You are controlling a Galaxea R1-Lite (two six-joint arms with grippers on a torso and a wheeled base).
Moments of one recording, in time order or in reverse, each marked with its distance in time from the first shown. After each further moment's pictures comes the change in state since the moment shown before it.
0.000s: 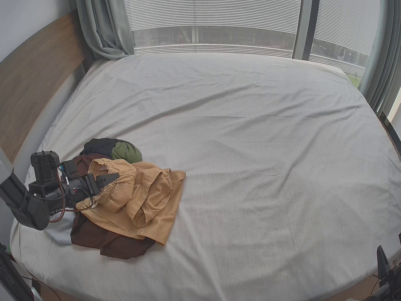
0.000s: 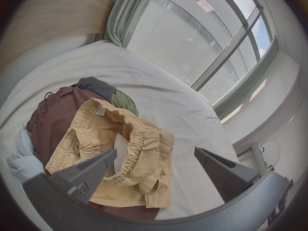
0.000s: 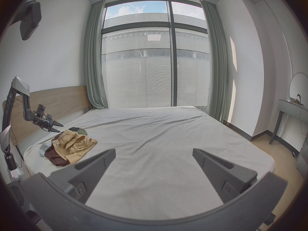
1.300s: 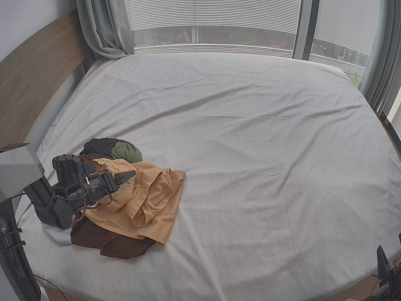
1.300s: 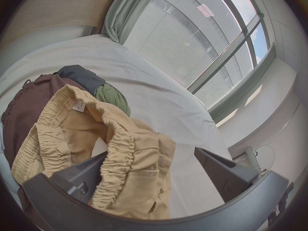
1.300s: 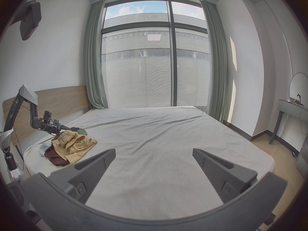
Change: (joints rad) left arm -0.065 0.242 -0.121 -0.195 0.006 -0.094; right arm 0.000 0.000 0.000 0.000 0.000 0.000
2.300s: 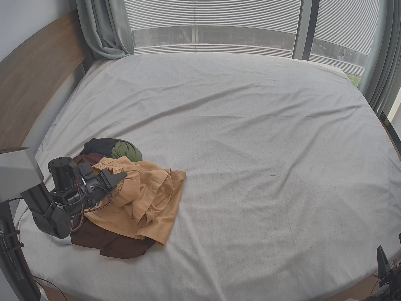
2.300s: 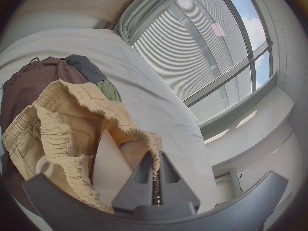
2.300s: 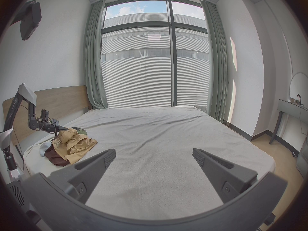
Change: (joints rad) left arm -0.037 -0.037 0.110 -0.174 0.013 -0.253; right arm 0.000 0.000 0.000 0.000 0.000 0.000
